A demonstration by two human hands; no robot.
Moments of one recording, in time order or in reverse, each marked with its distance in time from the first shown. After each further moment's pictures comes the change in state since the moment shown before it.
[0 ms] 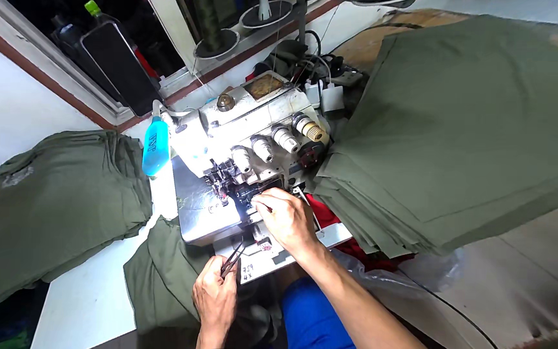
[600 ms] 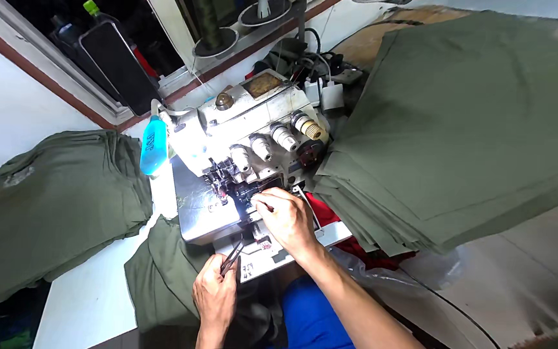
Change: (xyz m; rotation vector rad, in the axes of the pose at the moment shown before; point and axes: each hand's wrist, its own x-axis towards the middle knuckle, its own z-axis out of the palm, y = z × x) left_hand 0.001 0.002 -0.002 0.000 -0.019 -0.012; right_hand -0.003 0.000 0.001 0.079 0.018 0.050
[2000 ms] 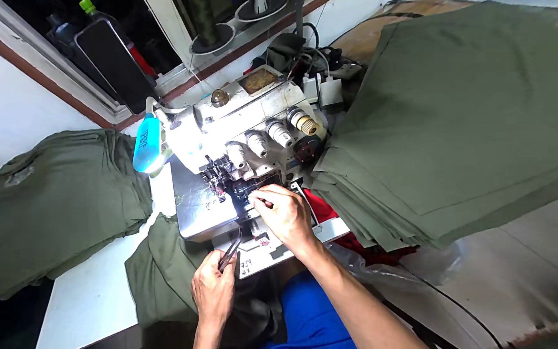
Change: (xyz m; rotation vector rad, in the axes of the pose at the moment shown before) left_hand 0.003 0.002 -0.003 -0.018 -0.047 -0.062; right_hand 0.001 0.001 -0.002 0.066 -0.001 0.027
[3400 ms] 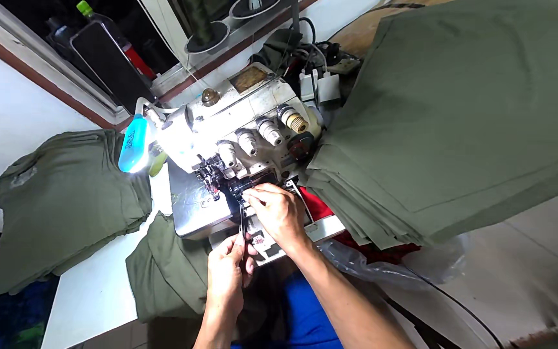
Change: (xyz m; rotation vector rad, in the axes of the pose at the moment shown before) left_hand 0.013 0.074 -0.005 -0.954 -0.317 -0.594; right_hand -0.002 0.004 0.009 -0.014 0.010 0.044
